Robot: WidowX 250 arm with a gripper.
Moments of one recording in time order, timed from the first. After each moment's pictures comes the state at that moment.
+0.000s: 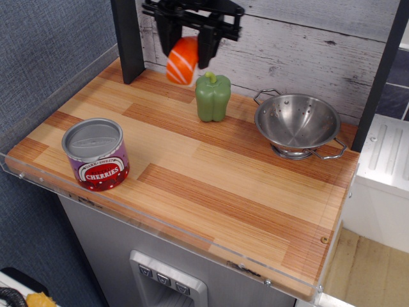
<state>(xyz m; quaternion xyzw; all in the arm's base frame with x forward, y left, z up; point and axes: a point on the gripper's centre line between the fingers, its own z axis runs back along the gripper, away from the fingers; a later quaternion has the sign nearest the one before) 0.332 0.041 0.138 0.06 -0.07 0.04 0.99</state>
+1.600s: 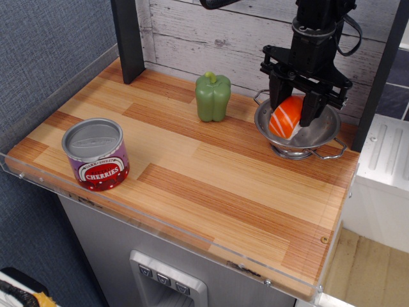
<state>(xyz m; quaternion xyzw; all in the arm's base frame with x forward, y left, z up) 0.383 -0.061 0.068 0.02 -0.06 -0.12 0.99</state>
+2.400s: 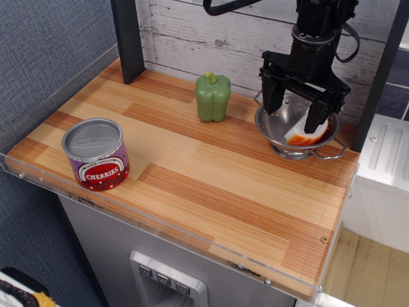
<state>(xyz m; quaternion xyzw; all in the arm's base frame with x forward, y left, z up) 0.384 -0.059 0.058 0.03 -0.05 -0.10 0.99</state>
